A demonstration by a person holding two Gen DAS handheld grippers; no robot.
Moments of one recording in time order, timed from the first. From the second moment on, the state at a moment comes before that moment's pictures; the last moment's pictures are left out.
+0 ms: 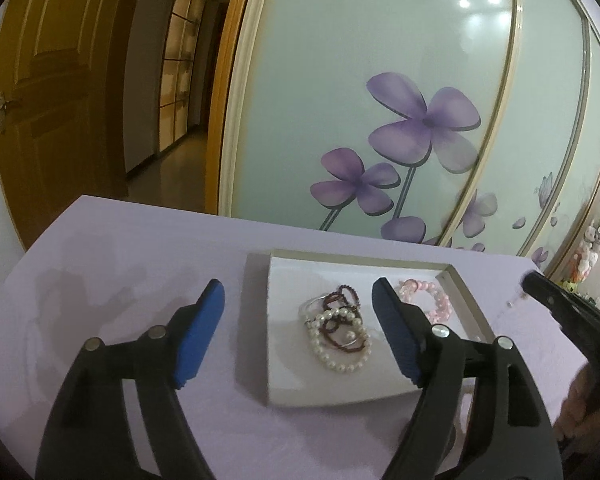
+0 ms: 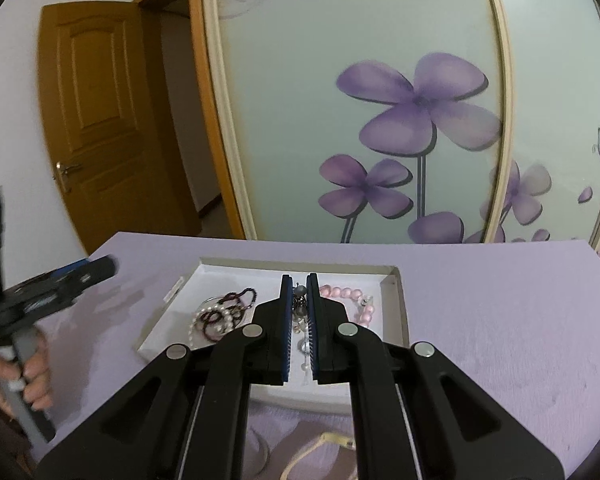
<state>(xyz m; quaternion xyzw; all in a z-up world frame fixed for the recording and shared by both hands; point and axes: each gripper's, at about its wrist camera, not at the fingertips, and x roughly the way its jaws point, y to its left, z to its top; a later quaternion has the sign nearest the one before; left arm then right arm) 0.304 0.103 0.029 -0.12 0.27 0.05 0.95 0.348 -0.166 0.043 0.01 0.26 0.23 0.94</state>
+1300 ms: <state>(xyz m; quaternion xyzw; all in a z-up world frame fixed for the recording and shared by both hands) 0.265 0.051 0.011 -0.09 0.31 0.00 0.95 0.304 -0.201 0.030 0.02 0.27 0.20 0.94</state>
